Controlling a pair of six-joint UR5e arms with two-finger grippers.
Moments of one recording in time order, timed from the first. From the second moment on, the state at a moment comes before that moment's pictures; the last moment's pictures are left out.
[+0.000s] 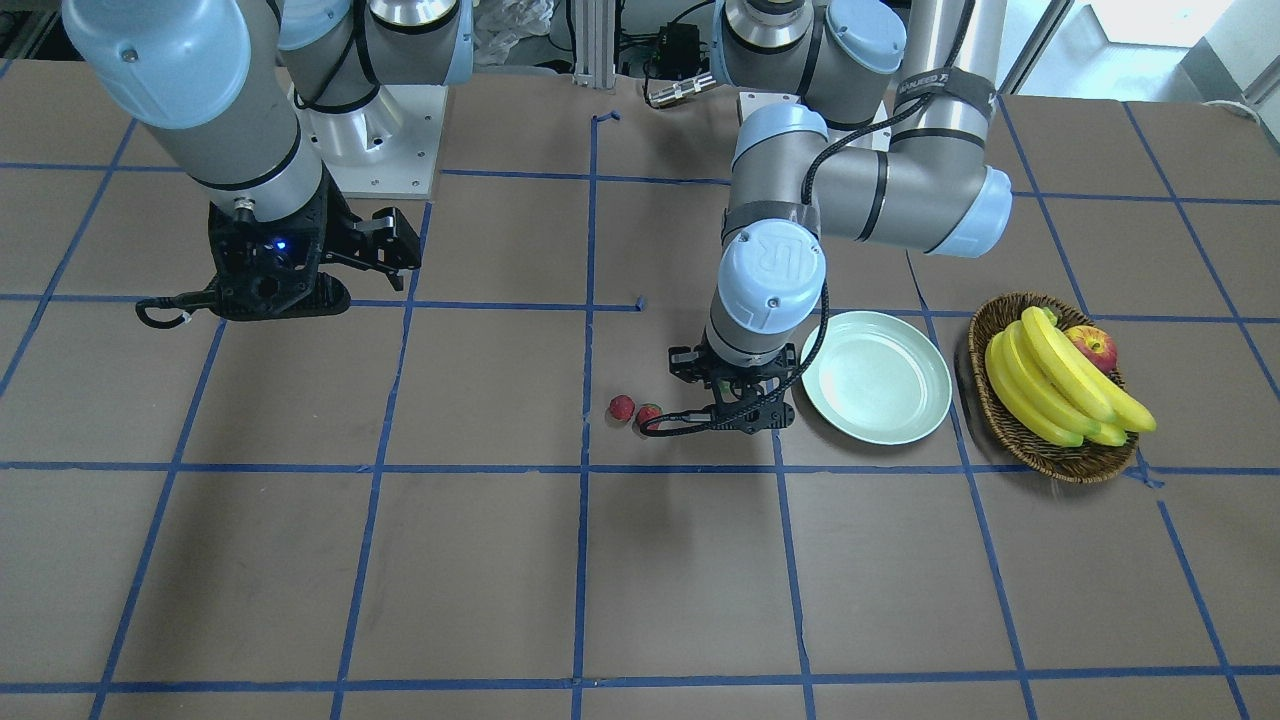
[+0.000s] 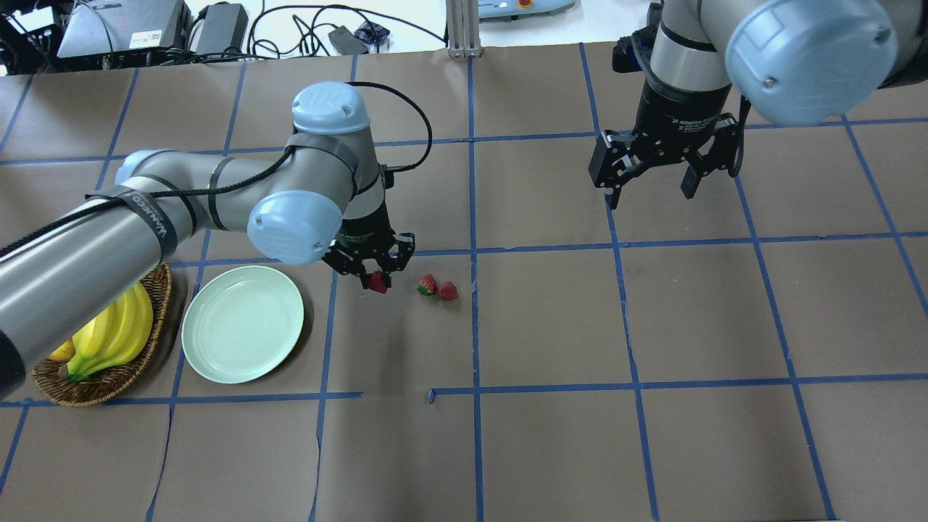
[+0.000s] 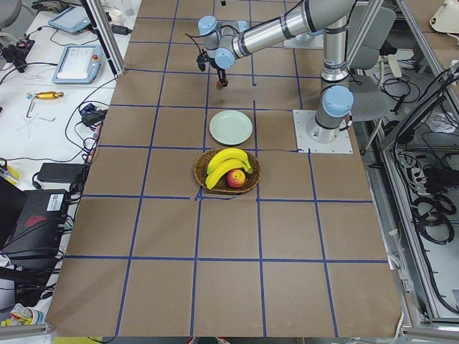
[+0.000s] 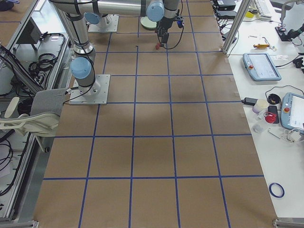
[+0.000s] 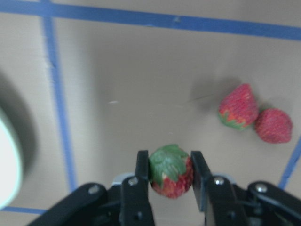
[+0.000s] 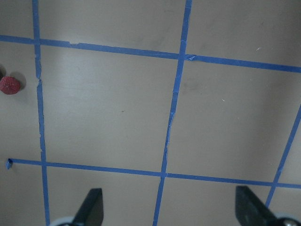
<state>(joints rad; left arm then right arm) -1.72 -1.88 -1.77 -1.31 1.61 -0.15 1.62 -1.46 1.55 -1.49 -1.58 -0.06</state>
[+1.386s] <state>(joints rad) -1.40 -1.89 -1.84 -1.31 1.76 0.25 1.62 -1.46 1.56 -1.49 -1.58 -0.06</state>
